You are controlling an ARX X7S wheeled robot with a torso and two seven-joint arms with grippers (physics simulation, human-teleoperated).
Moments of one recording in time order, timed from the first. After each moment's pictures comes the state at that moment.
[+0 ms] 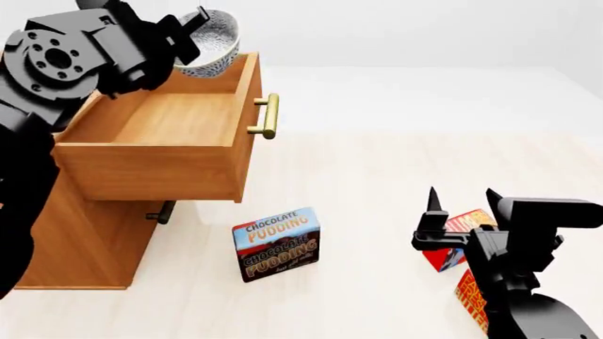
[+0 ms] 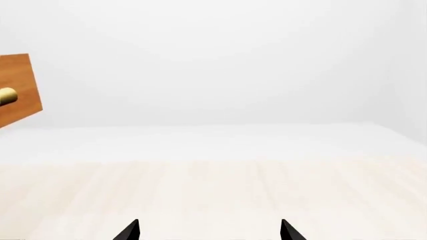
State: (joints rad) left arm -1.72 -0.32 1.22 -1.08 -1.98 -0.41 -0.55; right arm 0.22 0.35 0.10 -0.44 0.42 0.65 0.12
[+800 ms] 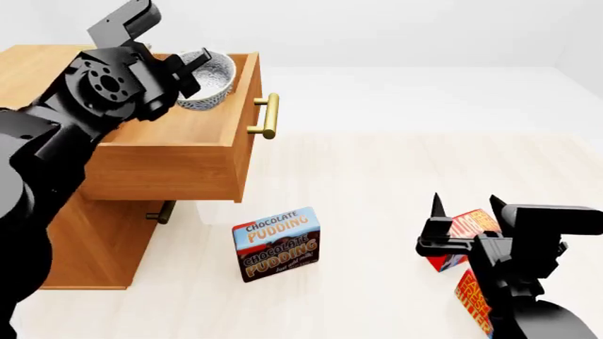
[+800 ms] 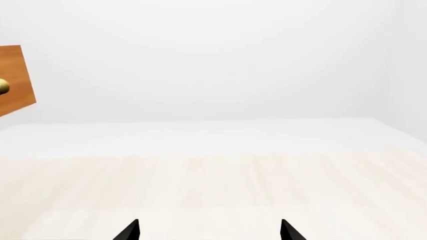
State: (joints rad) left arm -1.71 -0.19 1.91 -1.30 -2.53 -0.30 -0.48; right arm 0.19 0.37 0.11 -0.43 0.44 0.63 0.12
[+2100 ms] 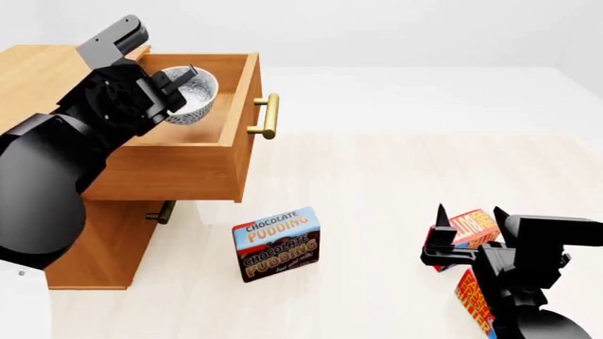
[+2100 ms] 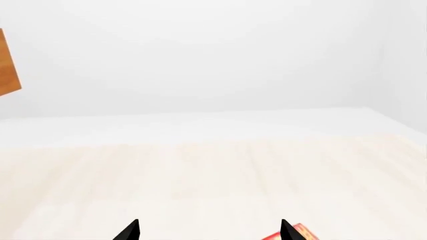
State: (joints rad) left arm -1.69 -0.16 2.52 -1.30 -3.10 -0.16 -0.50; right arm 0.15 0.38 0.12 -0.39 0.45 0.59 0.12
